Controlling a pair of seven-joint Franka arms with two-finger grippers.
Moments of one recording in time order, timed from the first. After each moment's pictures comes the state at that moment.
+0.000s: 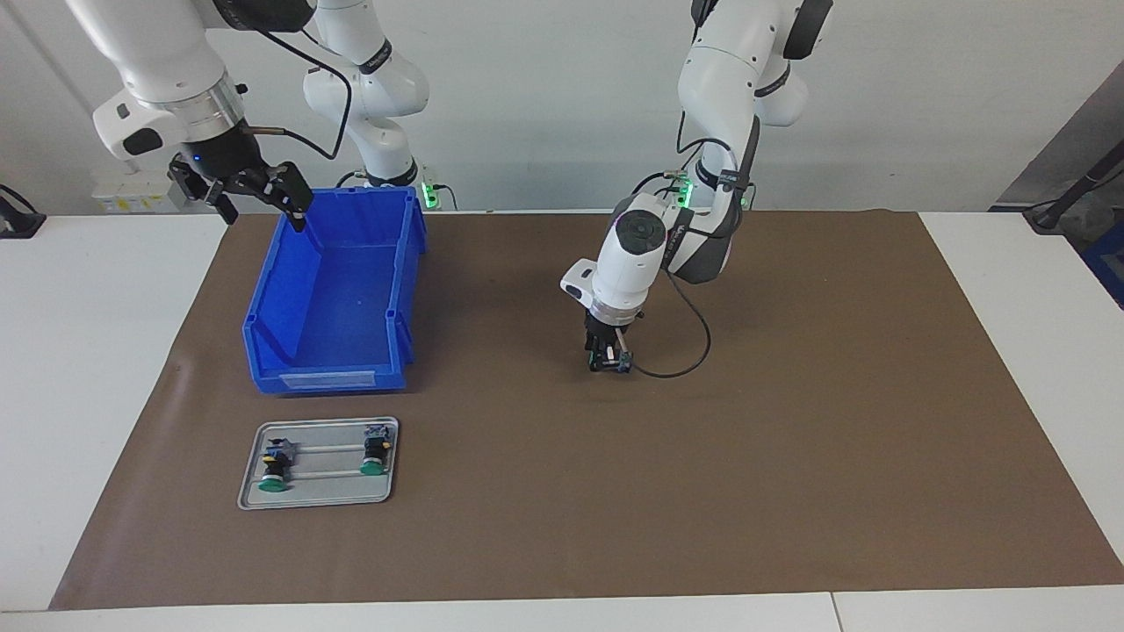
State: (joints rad) left arm -0.52 0.40 -0.12 -1.87 -0.10 2.34 0.92; right arm 0.04 -0.01 -0.04 -1.52 -0.02 1.47 0.16
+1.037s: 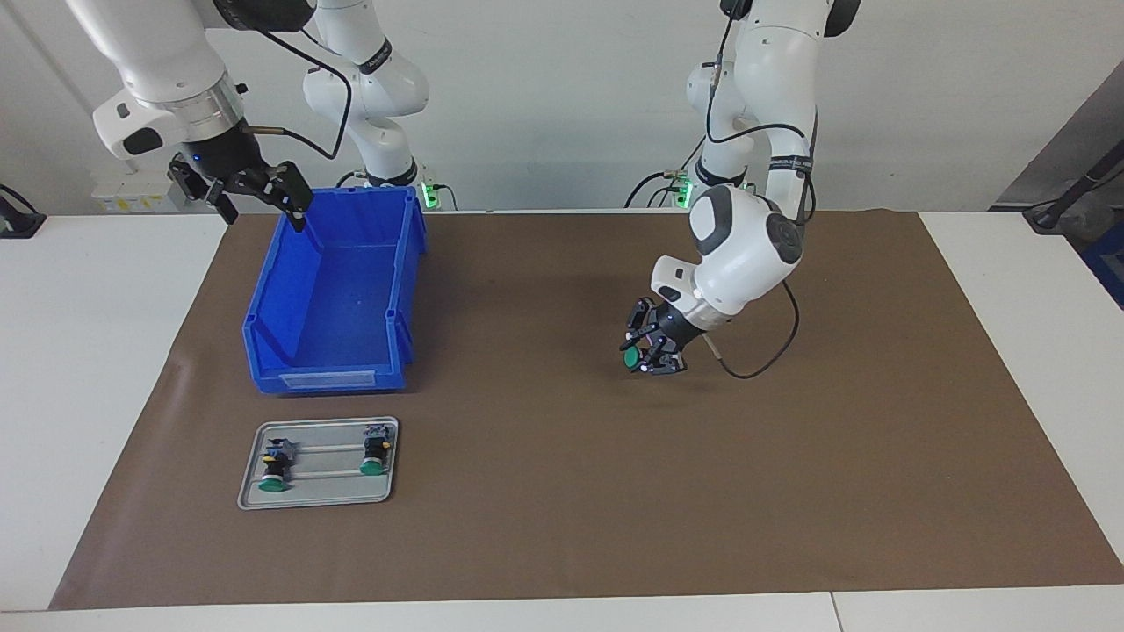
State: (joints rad) left arm -0.28 0.28 -0.10 -1.97 -0.75 2.31 1.33; right arm 0.04 -0.01 -0.04 -1.52 -0.02 1.47 0.16
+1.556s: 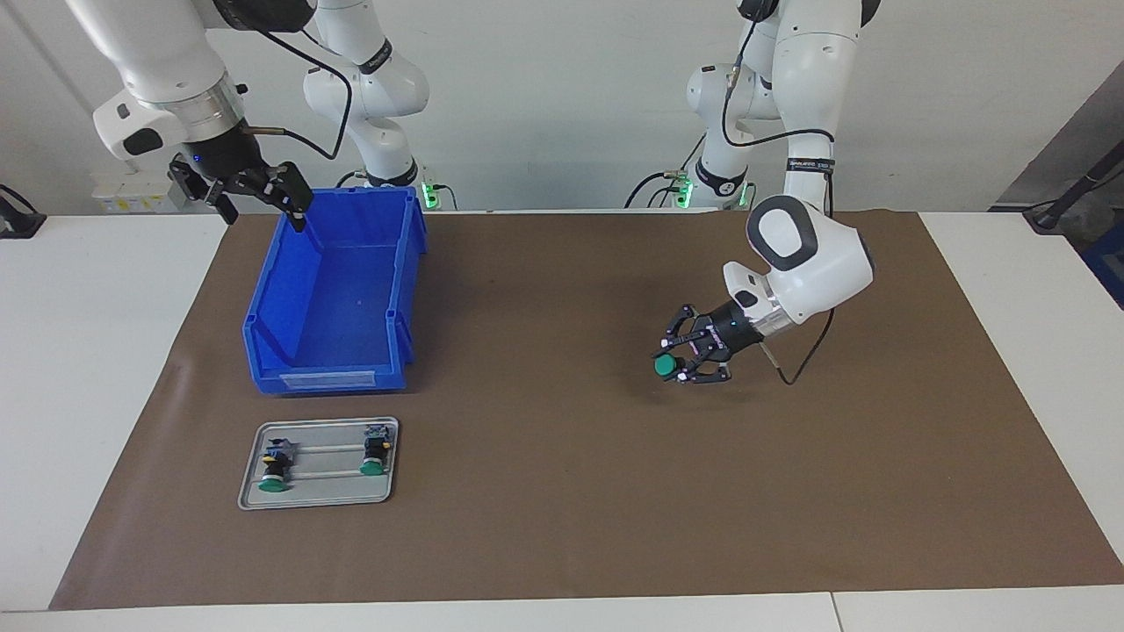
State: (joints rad) left arm -0.12 0.26 -0.10 -2.00 -1.12 2.22 1.63; right arm 0.04 -0.01 -0.04 -1.52 -0.02 1.47 0.16
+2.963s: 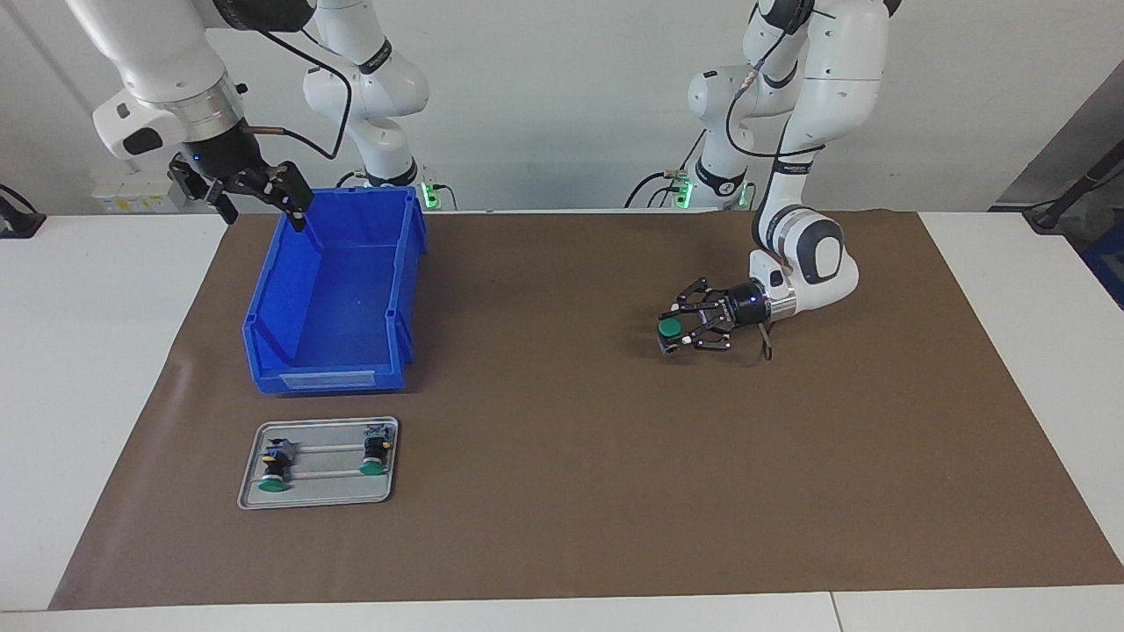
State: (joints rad) left arm 0.07 0.27 -0.10 -2.36 -1.69 1.77 2.28; right arm 0.04 -0.01 -0.04 -1.52 -0.02 1.47 0.16
